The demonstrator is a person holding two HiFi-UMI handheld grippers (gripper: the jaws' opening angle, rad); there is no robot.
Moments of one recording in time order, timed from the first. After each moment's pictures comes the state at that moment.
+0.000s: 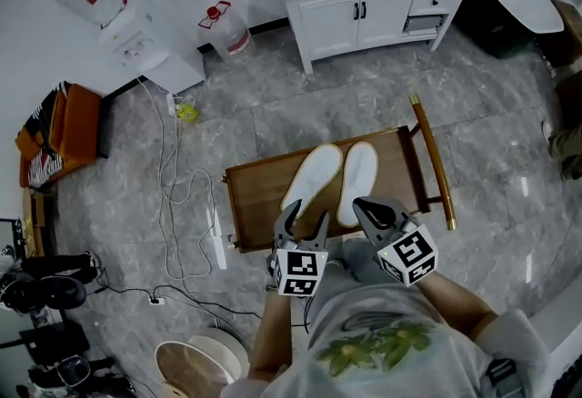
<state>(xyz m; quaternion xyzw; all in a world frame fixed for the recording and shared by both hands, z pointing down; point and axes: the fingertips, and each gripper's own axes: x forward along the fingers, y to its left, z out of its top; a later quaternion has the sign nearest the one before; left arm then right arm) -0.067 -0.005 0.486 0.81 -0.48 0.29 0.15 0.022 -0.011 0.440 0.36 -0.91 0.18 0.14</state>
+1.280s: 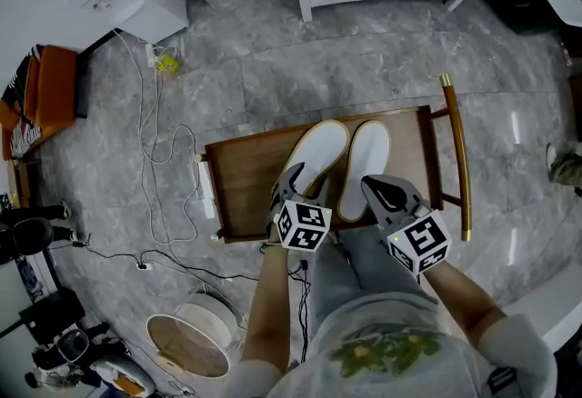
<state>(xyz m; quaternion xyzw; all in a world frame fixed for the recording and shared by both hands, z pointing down) -0.074 -0.070 0.649 0.79 -0.42 0.40 0.20 0.023 -0.069 0.527 0.34 -0.89 0.23 0.18</state>
